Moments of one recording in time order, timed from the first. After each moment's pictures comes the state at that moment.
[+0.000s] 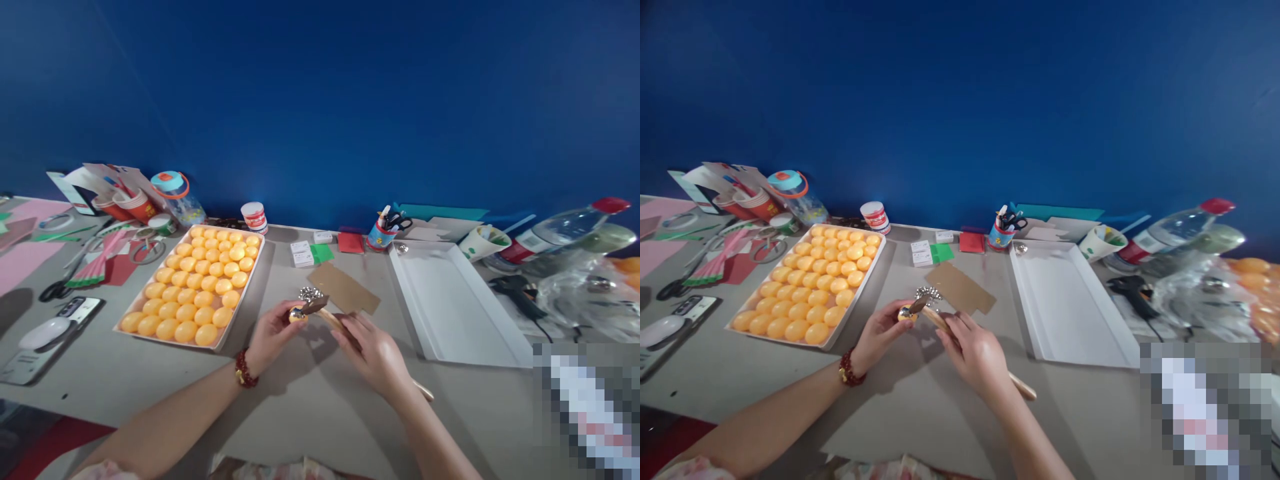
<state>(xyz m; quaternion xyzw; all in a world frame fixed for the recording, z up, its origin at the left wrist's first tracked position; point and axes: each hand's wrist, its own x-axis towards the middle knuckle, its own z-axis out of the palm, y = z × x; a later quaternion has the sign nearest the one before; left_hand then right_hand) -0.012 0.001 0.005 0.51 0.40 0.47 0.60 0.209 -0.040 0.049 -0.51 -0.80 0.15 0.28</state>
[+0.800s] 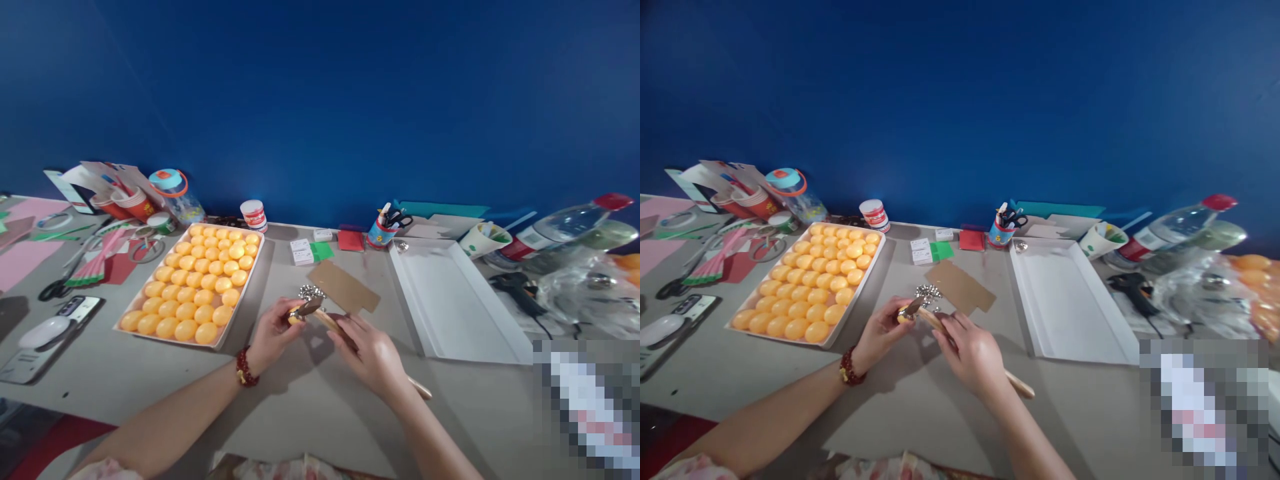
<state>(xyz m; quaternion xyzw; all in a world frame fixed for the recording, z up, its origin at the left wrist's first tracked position) -0.015 0.001 -0.006 0.59 0.39 0.48 0.52 0.202 -0.044 0.051 -0.52 -0.79 0.15 0.27</state>
